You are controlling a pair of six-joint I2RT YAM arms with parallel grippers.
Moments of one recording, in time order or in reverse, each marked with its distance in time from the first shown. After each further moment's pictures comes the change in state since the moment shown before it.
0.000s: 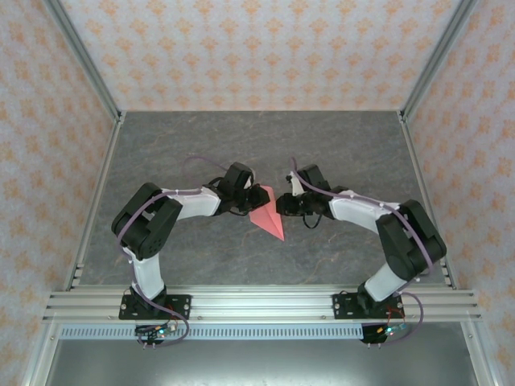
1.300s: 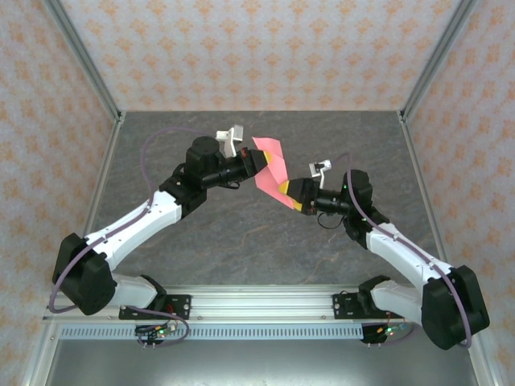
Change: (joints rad) left arm 0.000 -0.503 0.061 0.047 0.087 -0.021; right arm -0.120 -0.472 -0.275 0.582 -0.539 0.665
